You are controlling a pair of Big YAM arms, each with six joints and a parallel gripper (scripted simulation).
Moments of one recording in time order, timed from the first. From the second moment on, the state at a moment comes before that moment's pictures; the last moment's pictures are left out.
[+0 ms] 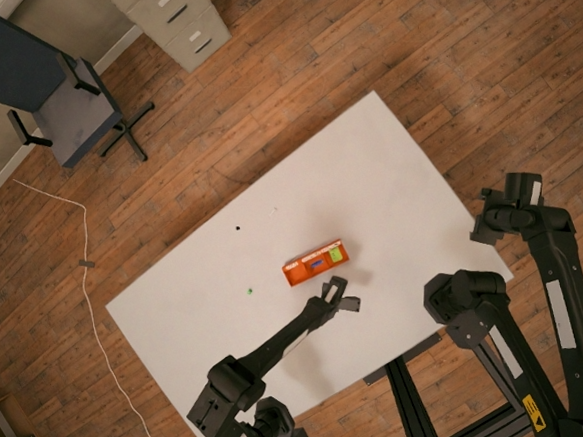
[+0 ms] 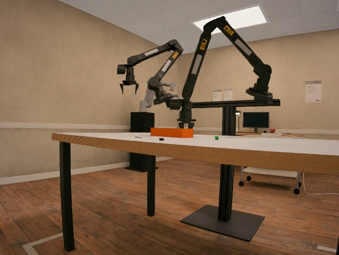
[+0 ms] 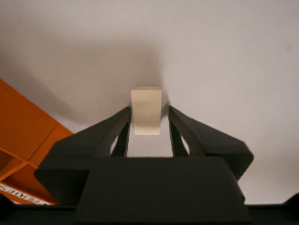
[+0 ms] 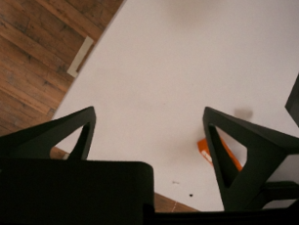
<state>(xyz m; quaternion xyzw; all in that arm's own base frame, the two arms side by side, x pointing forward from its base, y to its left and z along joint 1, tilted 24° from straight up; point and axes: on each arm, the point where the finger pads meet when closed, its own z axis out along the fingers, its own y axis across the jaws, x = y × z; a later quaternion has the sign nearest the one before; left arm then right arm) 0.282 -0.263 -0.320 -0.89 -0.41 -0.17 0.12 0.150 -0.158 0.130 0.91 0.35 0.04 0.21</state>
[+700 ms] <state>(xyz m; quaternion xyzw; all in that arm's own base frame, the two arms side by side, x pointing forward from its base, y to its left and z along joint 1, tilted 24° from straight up) 0.283 -0.264 -0.320 -0.89 -0.41 -0.17 0.12 0.150 -0.158 0.130 0.91 0.35 0.04 0.21</state>
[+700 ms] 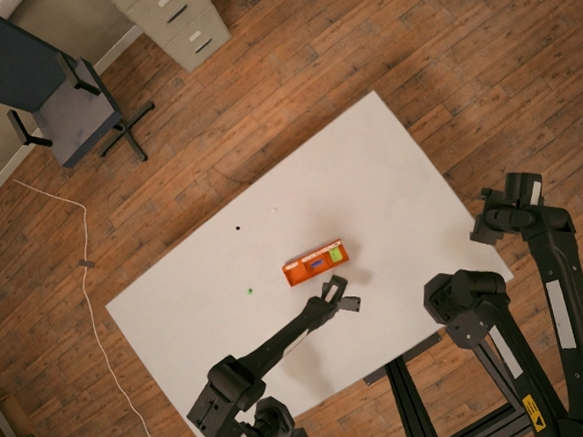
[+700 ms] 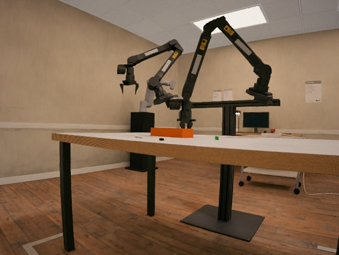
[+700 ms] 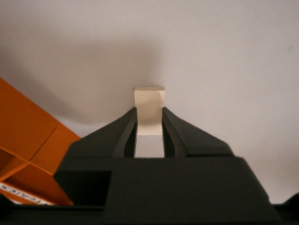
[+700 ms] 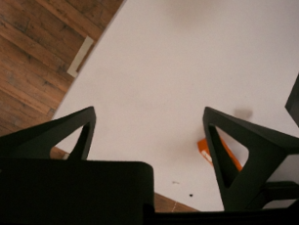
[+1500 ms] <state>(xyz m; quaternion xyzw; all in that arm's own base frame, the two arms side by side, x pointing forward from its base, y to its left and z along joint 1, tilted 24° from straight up) 0.275 -0.266 -0.307 -0.89 -0.40 -0.17 0.13 0.150 -0.158 0.130 0.91 0.35 0.04 0.21</state>
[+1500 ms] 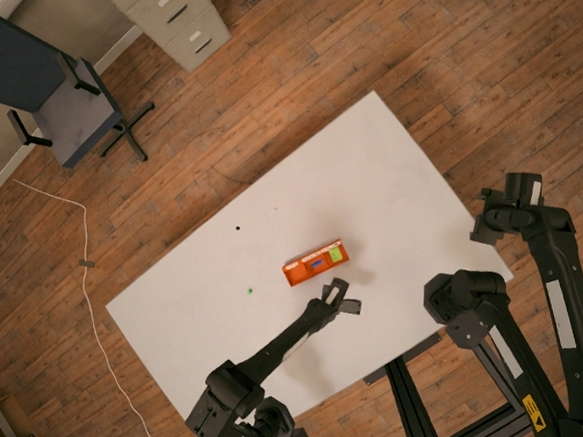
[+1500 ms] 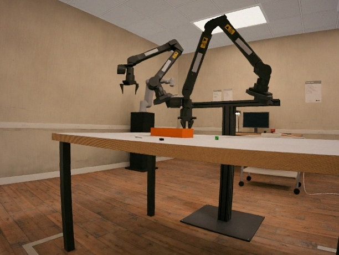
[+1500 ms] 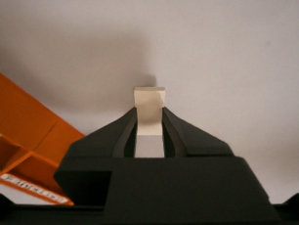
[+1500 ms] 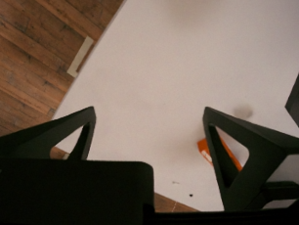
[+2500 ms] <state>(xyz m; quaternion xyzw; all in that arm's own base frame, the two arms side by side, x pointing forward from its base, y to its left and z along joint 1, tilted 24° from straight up) 0.269 -0.286 -0.263 -0.89 -0.40 -0.17 0.13 0.150 -0.158 0.130 0.91 0.35 0.04 0.21</state>
